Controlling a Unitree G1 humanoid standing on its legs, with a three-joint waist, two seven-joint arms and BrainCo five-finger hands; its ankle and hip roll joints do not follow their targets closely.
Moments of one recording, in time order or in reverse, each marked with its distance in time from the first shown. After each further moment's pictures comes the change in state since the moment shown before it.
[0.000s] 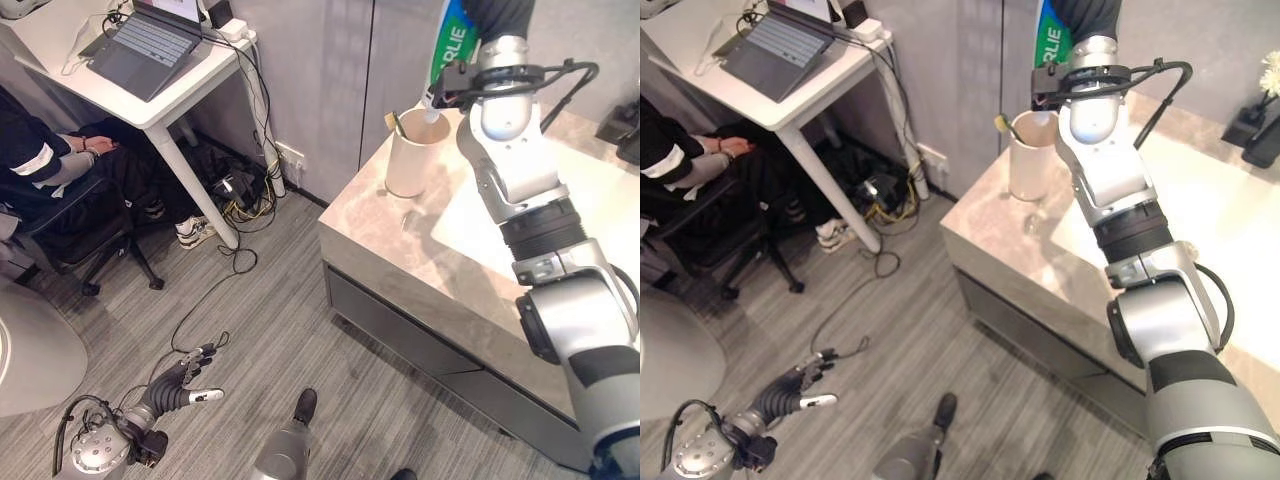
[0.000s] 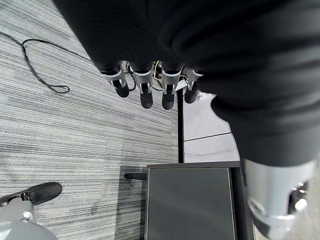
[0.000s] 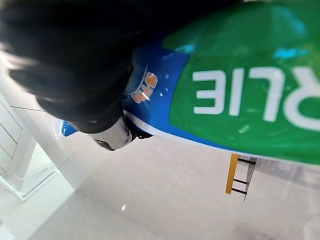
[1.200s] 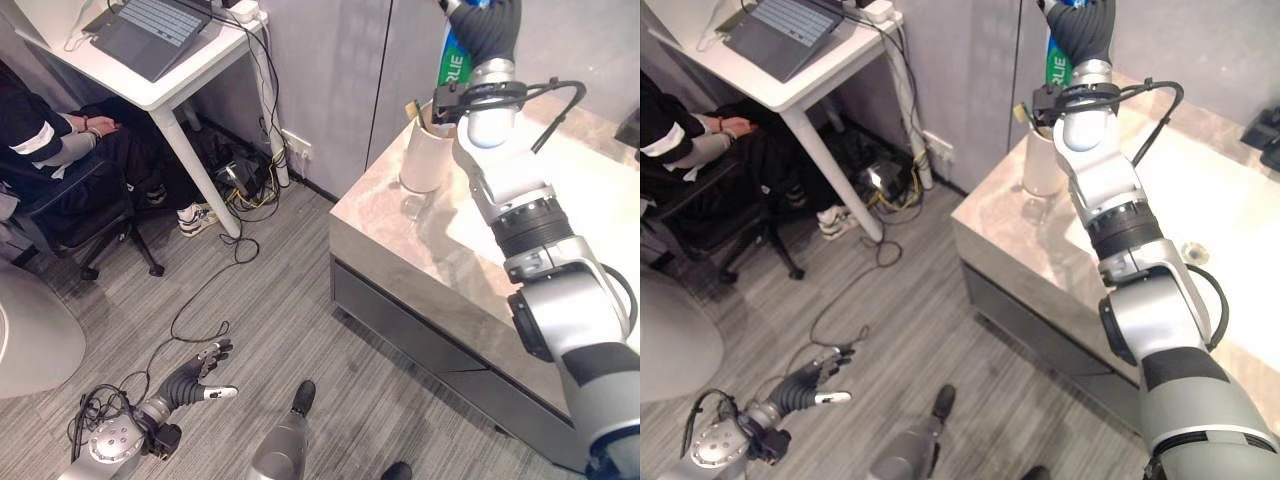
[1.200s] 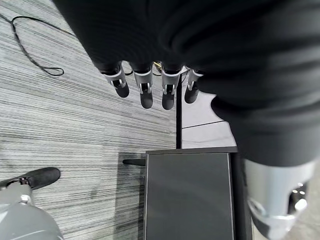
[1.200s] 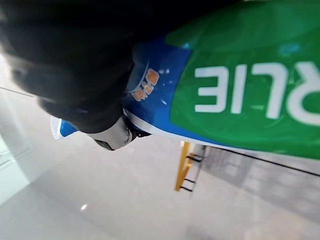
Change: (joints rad) left arm -0.046 -0.003 -0.066 -0.005 0.020 -0.001 -0.006; right arm -0.006 0.069 -0.003 0.201 -0.120 0.011 -0.053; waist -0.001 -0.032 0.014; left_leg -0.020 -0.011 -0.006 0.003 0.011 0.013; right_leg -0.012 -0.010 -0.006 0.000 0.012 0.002
